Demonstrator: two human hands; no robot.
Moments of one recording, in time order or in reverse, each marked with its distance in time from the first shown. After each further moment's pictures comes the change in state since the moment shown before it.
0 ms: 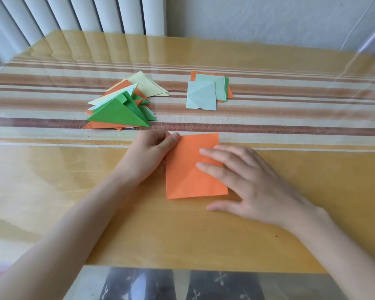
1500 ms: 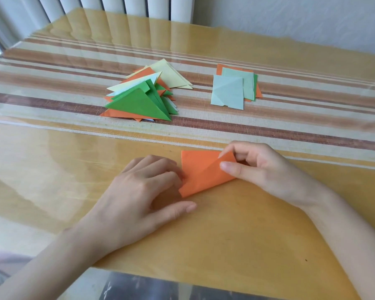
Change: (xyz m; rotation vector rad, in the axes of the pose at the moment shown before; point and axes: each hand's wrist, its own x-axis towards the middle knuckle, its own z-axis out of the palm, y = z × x) left_hand -0.070 -0.024 -0.032 0.576 -0.085 0.514; right_hand 0.053 0.006 -0.010 1.146 -0.284 0.545
